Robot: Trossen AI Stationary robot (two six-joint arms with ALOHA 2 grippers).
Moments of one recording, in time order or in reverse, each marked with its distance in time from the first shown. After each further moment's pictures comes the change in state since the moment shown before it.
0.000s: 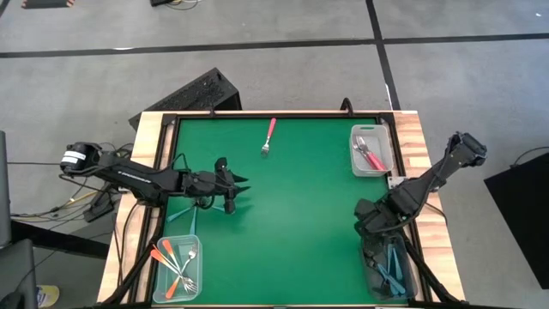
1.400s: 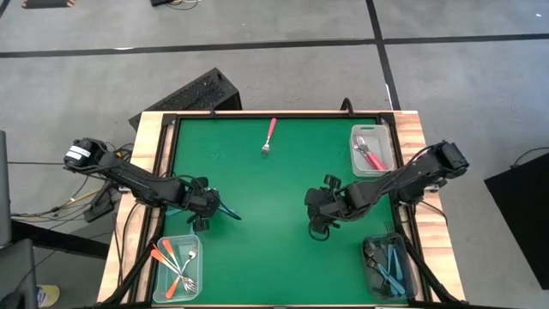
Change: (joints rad) left arm -0.181 0.074 0.070 -0.884 0.129 -0.229; right arm -0.260 0.255 0.000 0.546 0.566 -0.580
